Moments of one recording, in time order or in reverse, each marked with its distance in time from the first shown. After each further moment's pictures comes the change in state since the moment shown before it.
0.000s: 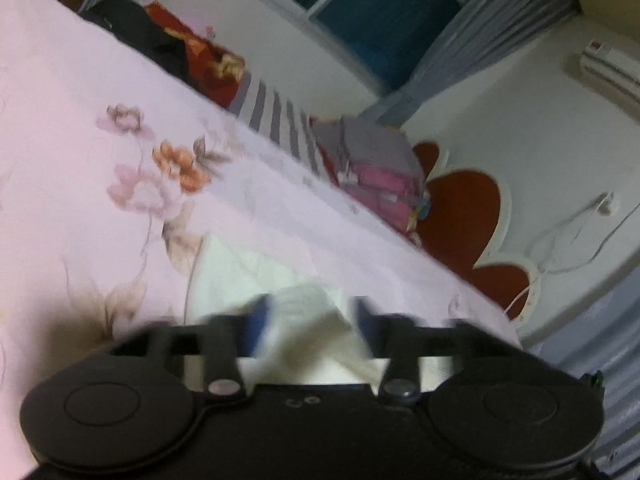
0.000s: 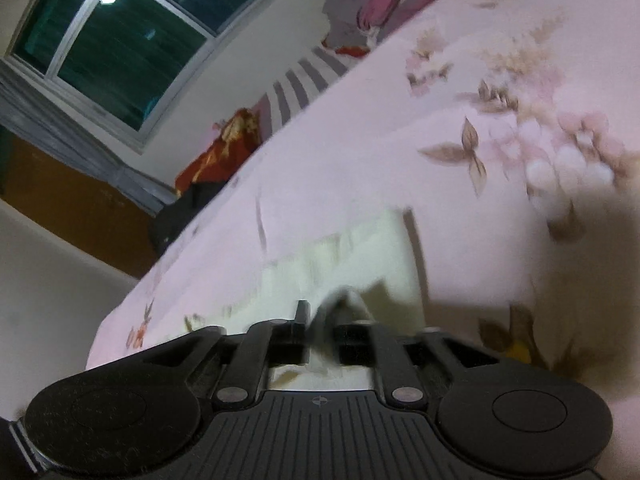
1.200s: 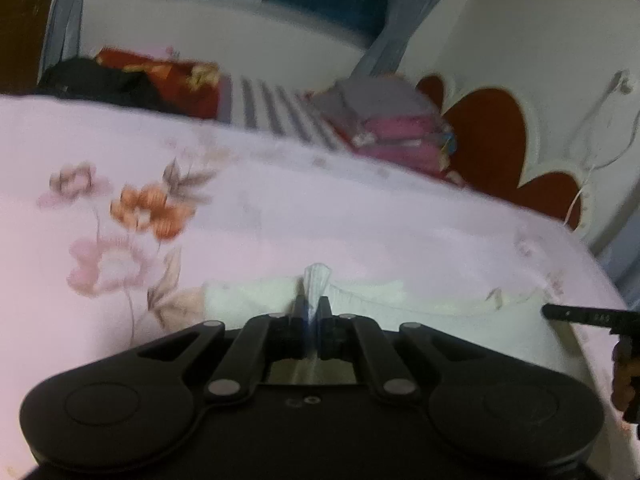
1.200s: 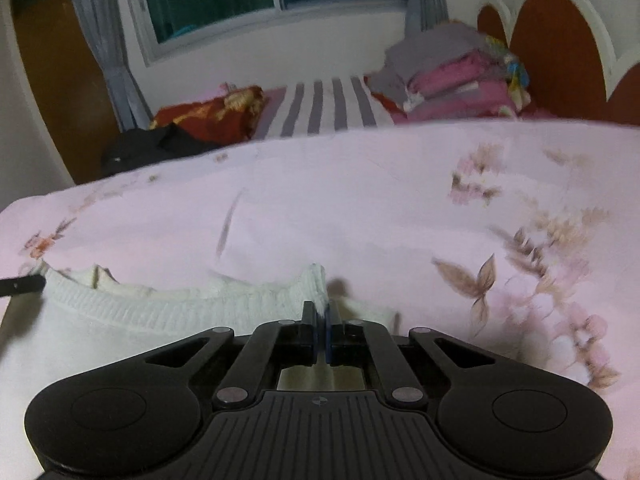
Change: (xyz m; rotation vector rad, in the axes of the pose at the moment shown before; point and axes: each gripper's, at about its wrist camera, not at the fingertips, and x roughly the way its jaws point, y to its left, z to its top) left arm 0.059 -0.016 0.004 0.351 0.123 0.162; right arm 0.044 0.044 -0.010 -0.538 -0.011 -0.253
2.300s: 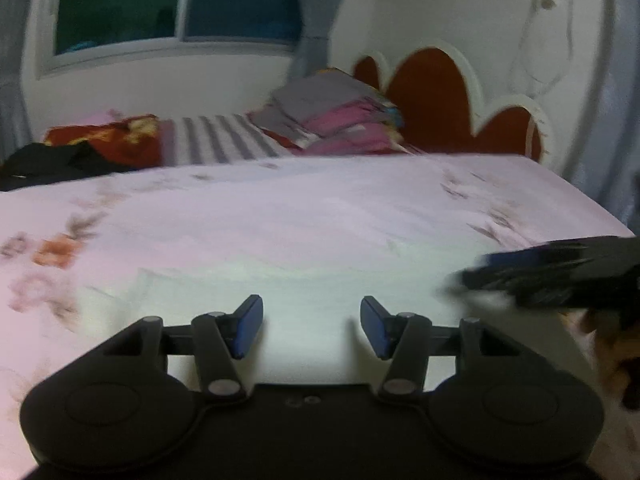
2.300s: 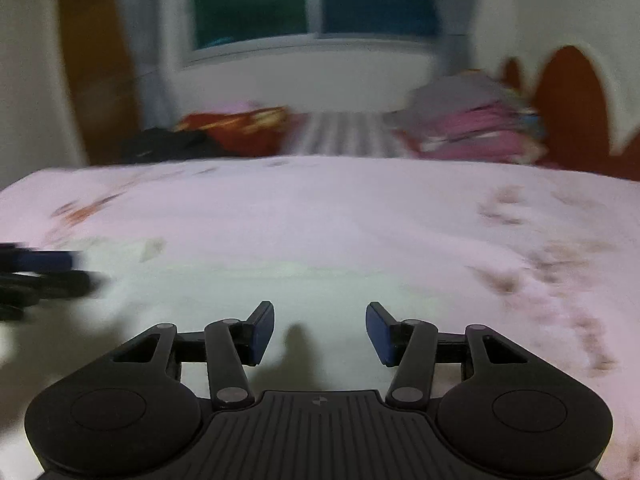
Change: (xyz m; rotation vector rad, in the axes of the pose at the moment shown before) left arm -0.042 -0.134 -0.055 0.299 -0.046 -0.016; right arm -0.040 0.072 -0.041 -0.155 -0.086 0.044
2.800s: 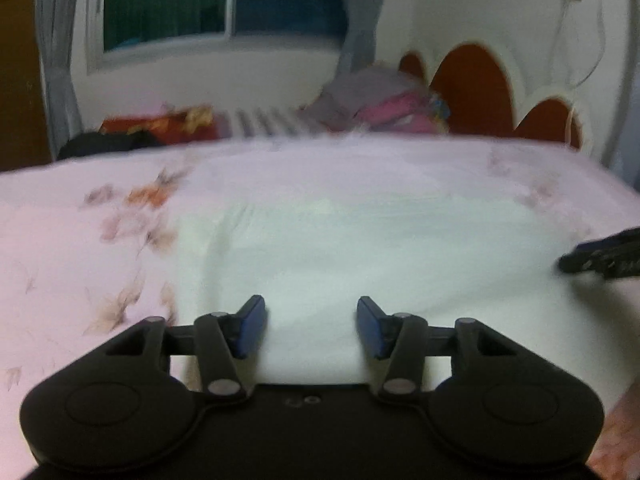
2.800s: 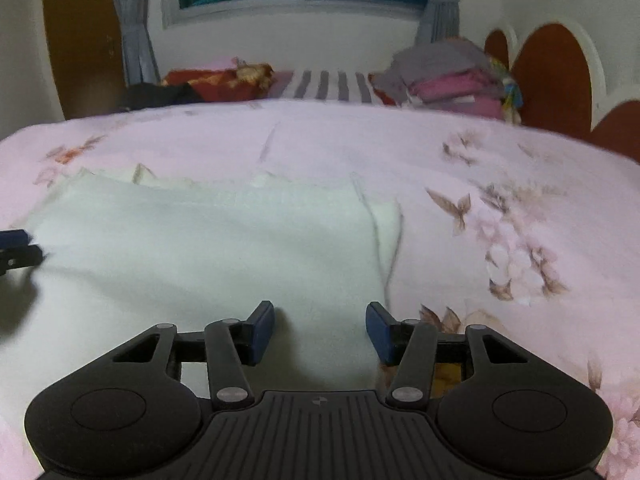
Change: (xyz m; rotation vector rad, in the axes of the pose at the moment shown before) left arm -0.050 0.027 -0.040 -0.025 -0.031 0.142; right arm -0.044 -0.013 -0.034 -0.006 0.080 -0.104
